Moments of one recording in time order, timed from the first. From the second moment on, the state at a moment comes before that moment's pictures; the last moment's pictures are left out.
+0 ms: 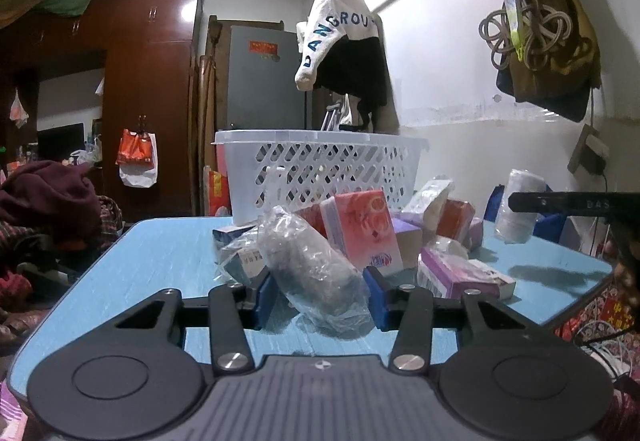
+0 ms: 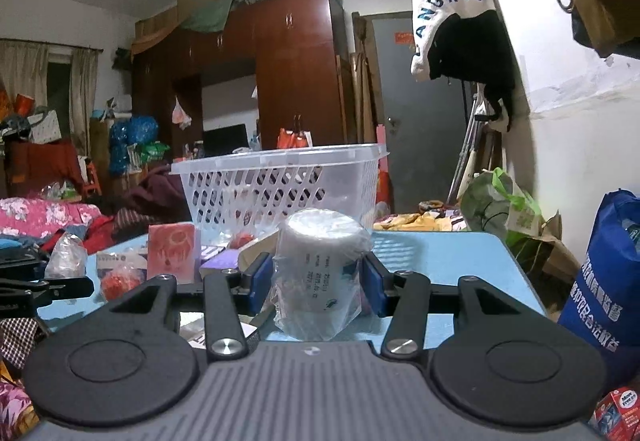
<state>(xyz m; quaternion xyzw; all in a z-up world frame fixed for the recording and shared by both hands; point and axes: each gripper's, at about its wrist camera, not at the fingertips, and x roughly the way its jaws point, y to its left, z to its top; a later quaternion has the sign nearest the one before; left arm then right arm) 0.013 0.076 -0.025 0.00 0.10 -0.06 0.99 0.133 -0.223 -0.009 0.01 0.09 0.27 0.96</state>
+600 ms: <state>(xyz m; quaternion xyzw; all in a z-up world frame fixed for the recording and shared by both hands) 0.074 0.082 0.047 -0.06 0.05 -0.08 0.99 0.172 -0.198 0.050 0.00 0.05 0.29 0.96</state>
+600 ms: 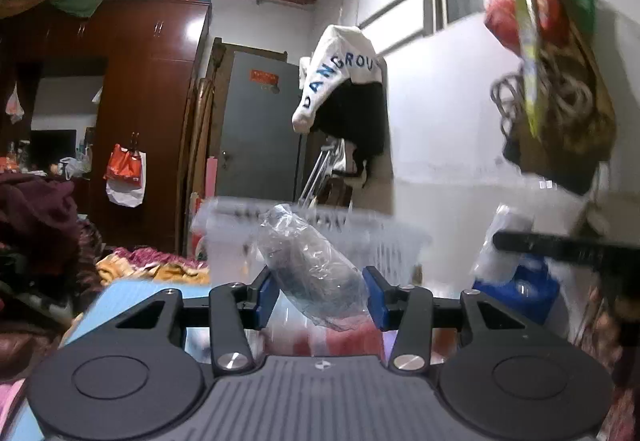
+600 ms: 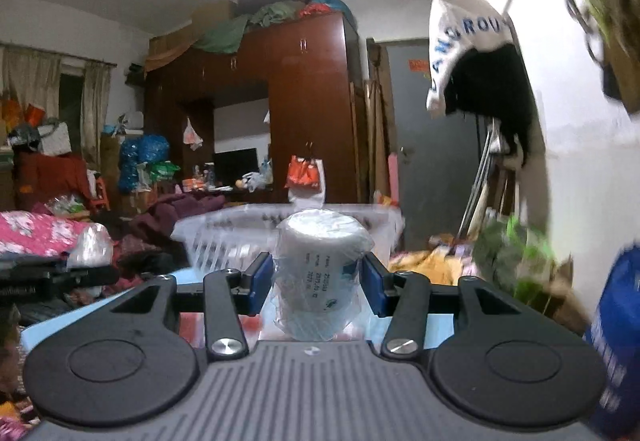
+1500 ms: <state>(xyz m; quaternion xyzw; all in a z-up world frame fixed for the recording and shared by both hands) 0.183 0.074 0.083 -0.02 0.15 -0.02 0.99 0.216 -0.177 0.054 0.01 0.09 0.27 0.96</state>
